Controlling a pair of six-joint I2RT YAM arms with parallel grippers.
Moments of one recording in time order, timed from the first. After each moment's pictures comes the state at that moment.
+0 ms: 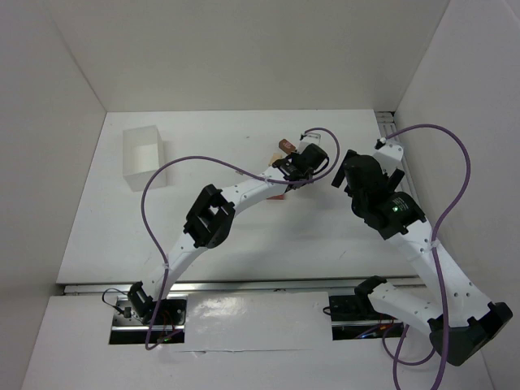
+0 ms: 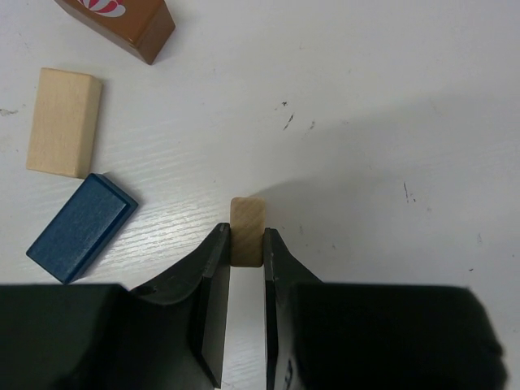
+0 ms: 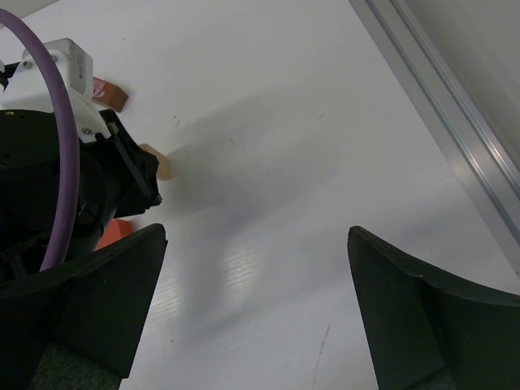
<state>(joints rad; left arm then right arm) -0.86 2.52 2.27 -0.49 -0.46 -0.46 0.49 0.95 1.10 -0.79 0.74 0.63</state>
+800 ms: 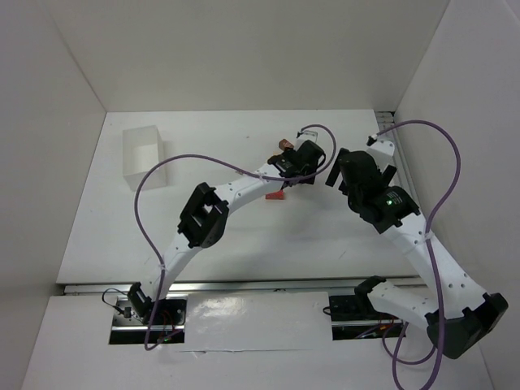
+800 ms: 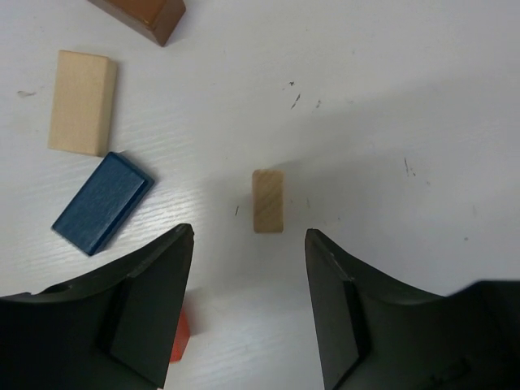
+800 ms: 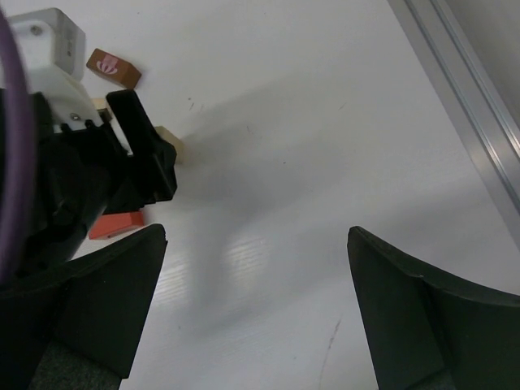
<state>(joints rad) -0.85 2.48 2.23 -0.53 -0.42 -0.47 0.49 0.99 1.11 -0.78 0.69 0.62</state>
